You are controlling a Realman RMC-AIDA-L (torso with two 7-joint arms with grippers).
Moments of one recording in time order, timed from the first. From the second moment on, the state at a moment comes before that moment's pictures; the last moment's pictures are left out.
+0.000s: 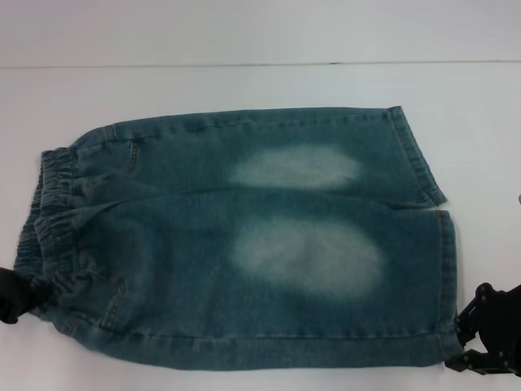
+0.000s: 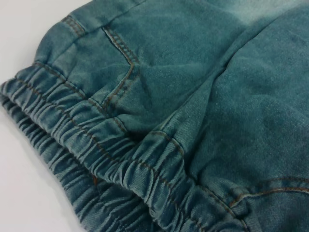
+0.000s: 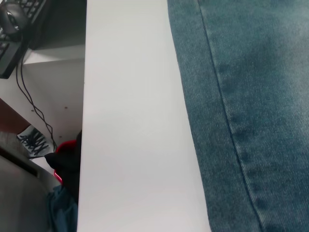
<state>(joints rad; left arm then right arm) -0.35 -2.17 0.63 1.18 2.61 1.52 -1.74 0.49 2.10 -0.99 -1.06 -2.59 -1.79 1.46</state>
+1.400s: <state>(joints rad) -0.45 -2.16 0.56 1.25 2.44 1.44 -1.89 0.53 2.09 -0.65 -1.23 -2.28 -1.57 1.36</state>
